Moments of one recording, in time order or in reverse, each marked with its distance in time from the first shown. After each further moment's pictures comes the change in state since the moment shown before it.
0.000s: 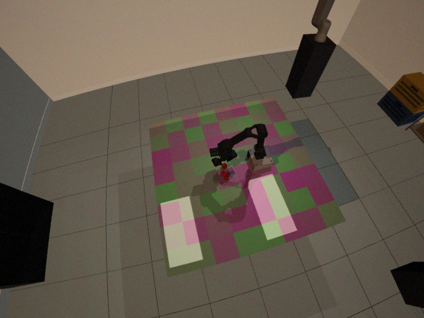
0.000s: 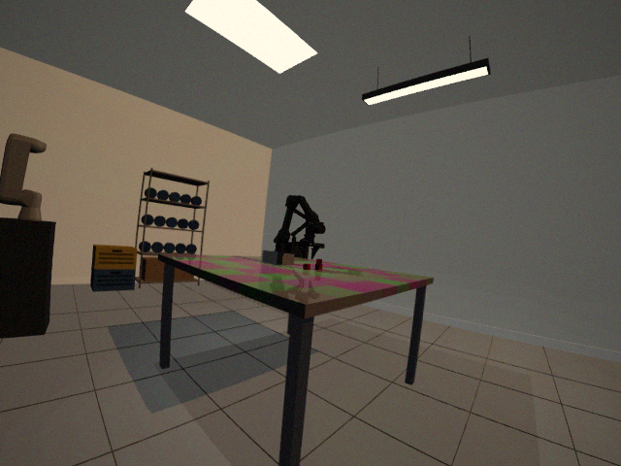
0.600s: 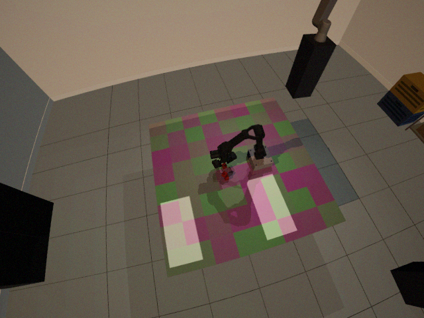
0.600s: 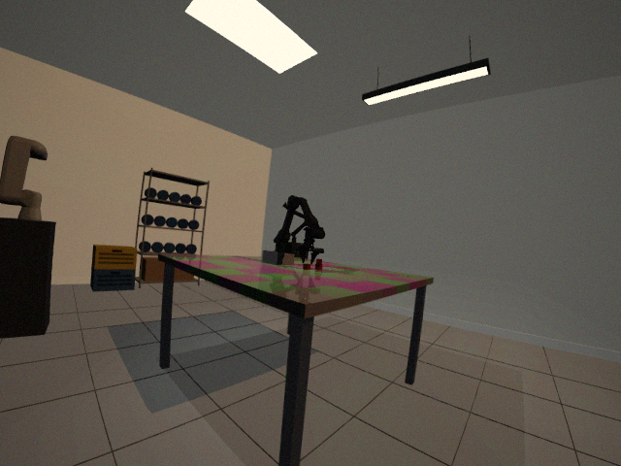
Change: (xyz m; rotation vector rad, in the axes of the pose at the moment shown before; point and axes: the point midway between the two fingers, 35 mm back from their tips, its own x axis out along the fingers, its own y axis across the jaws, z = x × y) arm 0.029 -0.001 0.000 0.000 0.001 -0.003
